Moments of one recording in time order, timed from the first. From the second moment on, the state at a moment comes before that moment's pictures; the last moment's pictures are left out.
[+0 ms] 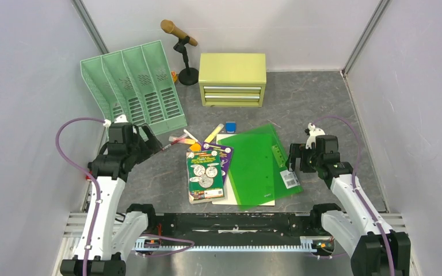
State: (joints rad) left arm -0.02 0.80 0.88 -0.89 -0.09 -0.54; right arm 0.08 0.88 0.47 -0.45 -0.16 0.13
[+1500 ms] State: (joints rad) left arm -0.03 0.99 0.56 -0.70 0.55 -0.69; right arm 0.09 0.65 0.41 -0.56 -0.55 0.22
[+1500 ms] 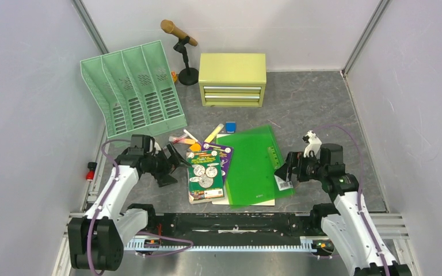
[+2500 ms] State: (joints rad) left arm -0.40 0.97 0.34 -0.44 0.46 -0.95; right arm 0.20 0.62 0.41 -0.50 -0.64 0.36
